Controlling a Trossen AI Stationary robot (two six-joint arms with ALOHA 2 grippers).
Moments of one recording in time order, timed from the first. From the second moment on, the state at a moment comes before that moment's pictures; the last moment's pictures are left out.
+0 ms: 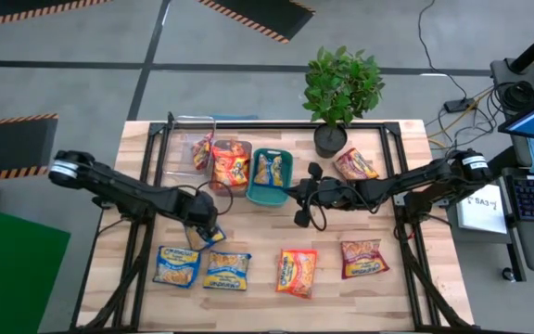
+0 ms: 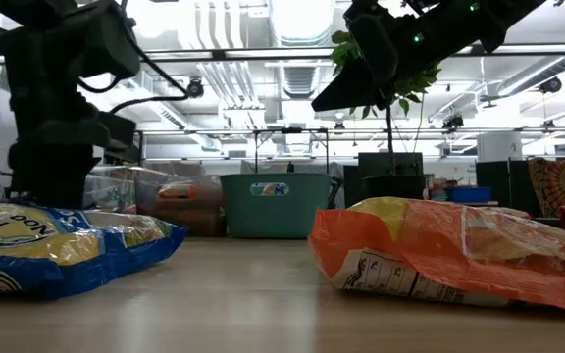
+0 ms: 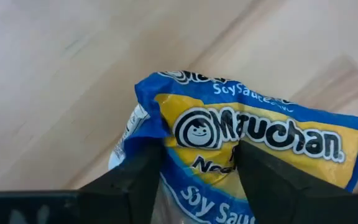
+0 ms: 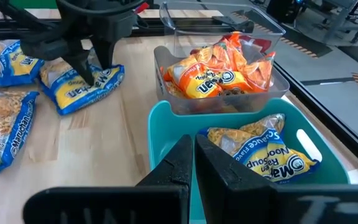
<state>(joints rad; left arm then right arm) -0.21 1.32 0.60 -0.66 -0.13 -1.00 0.09 1.44 0.78 0.25 0.36 0.06</state>
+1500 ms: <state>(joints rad) -0.44 1.41 0.88 -0.37 -0.83 -0.27 0.11 1.74 1.21 -0.01 0.18 0.27</state>
